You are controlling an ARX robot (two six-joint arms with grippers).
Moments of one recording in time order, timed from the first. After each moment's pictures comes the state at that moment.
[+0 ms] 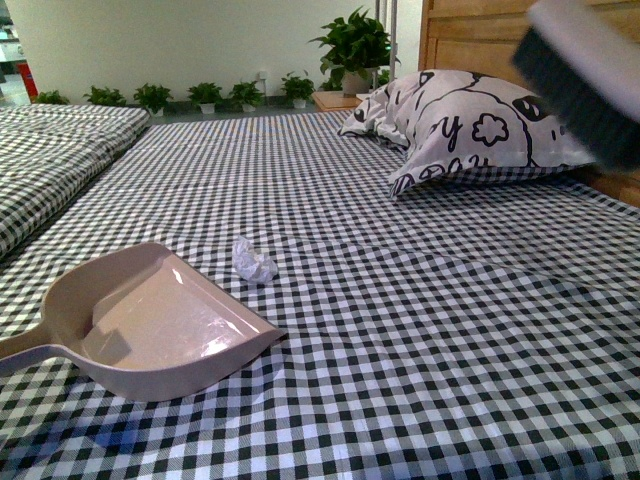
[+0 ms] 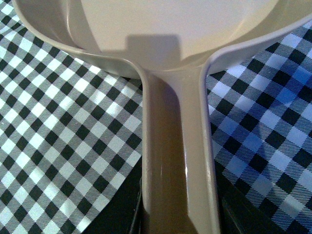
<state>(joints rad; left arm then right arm) 0.30 1.79 0.92 -0.10 0.58 1.02 0.29 1.13 0.68 0.04 -0.03 0.05</state>
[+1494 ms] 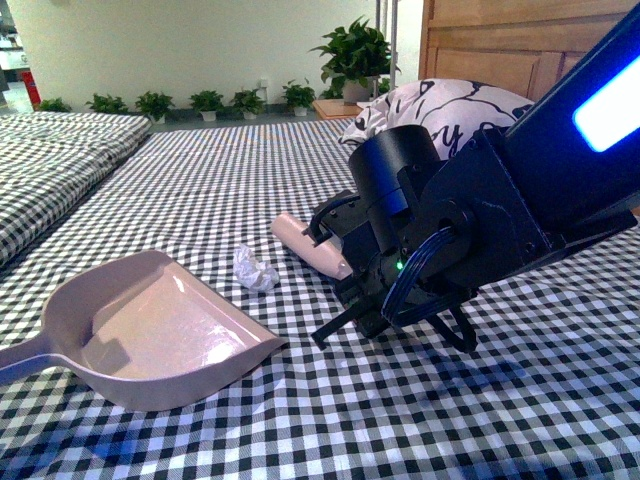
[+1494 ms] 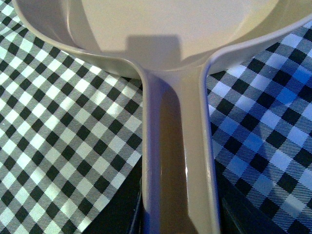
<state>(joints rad) 0.30 1.79 0.92 -0.10 0.58 1.02 0.57 2.21 1.43 0.09 0.20 -0.29</state>
